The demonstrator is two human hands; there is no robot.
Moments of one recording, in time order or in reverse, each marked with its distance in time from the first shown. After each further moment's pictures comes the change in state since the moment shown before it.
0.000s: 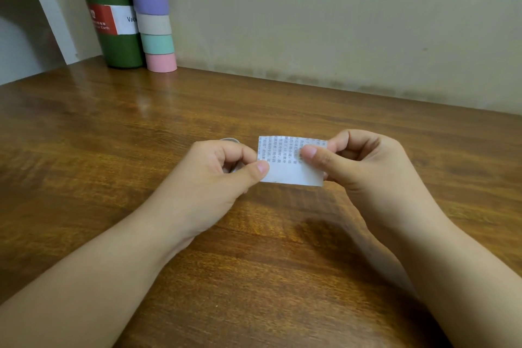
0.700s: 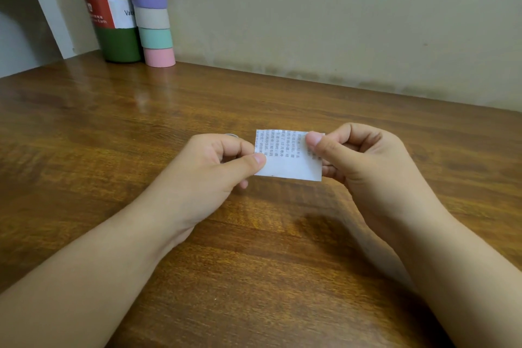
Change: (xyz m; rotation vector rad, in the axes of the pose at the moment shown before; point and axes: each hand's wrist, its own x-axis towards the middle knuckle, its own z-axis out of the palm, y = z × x) left_hand -0.001 0.004 0.000 -0.028 0.017 -0.062; right_hand 0.003 0.003 -0.001 0.134 -0.001 0.053
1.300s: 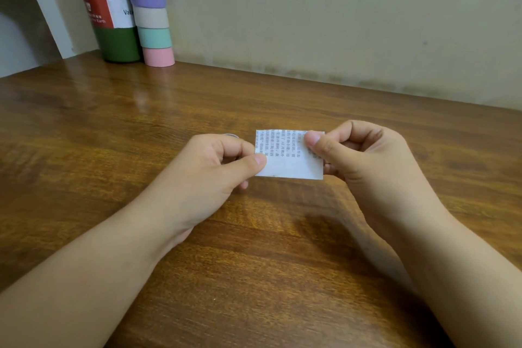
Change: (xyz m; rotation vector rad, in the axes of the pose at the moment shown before) left_hand 0.000 0.001 0.001 0.013 -0.015 0.005; right_hand -0.002 -0.003 0.000 -0.067 0.034 -0.031
